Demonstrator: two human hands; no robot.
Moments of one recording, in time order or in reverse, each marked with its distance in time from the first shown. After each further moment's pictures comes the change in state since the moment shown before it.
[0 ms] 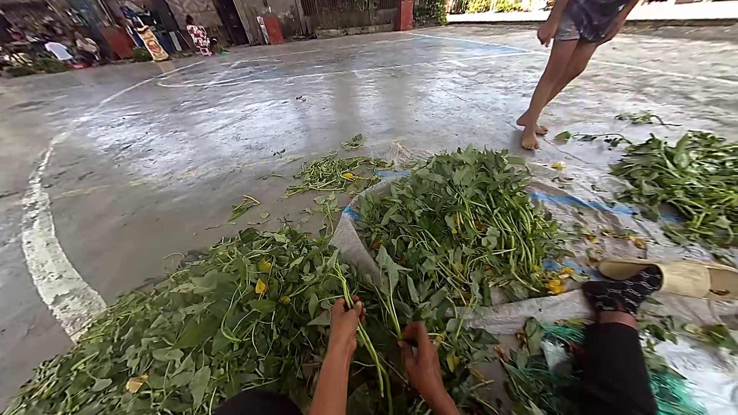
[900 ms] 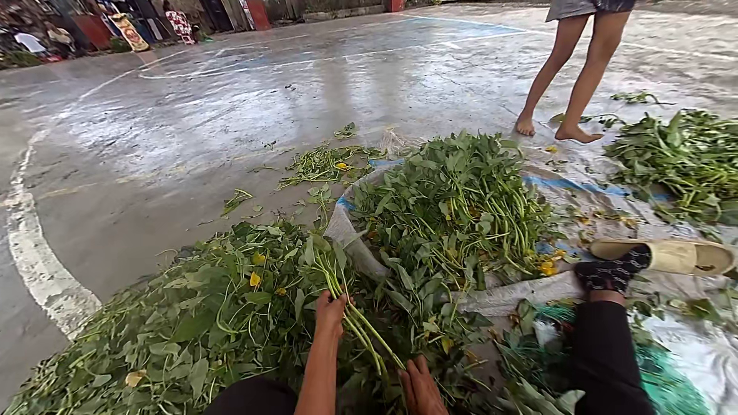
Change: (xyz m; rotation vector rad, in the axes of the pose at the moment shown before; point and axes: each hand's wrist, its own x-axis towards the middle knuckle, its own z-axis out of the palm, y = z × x) left_hand 0.011 -0.006 -0.011 -0.019 0.079 0.029; right_hand -0.070 -0.002 -0.014 -0.226 -0.350 0.250
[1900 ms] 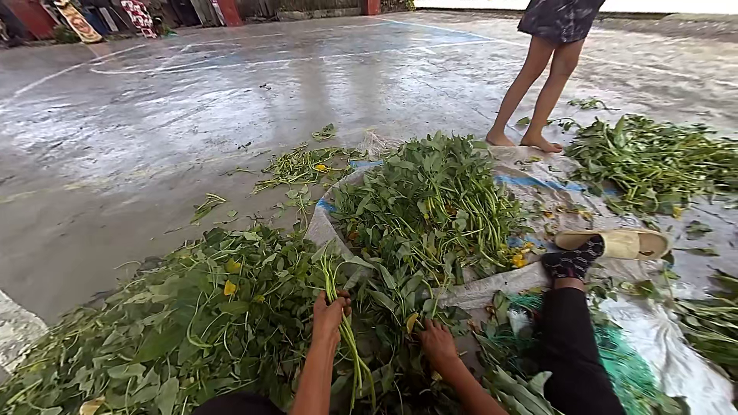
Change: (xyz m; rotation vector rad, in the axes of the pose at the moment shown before) left_hand -0.018 0.000 0.021 0.000 -0.068 -0.024; right_hand 0.077 0.046 -0.066 -0.722 -0.276 0.220
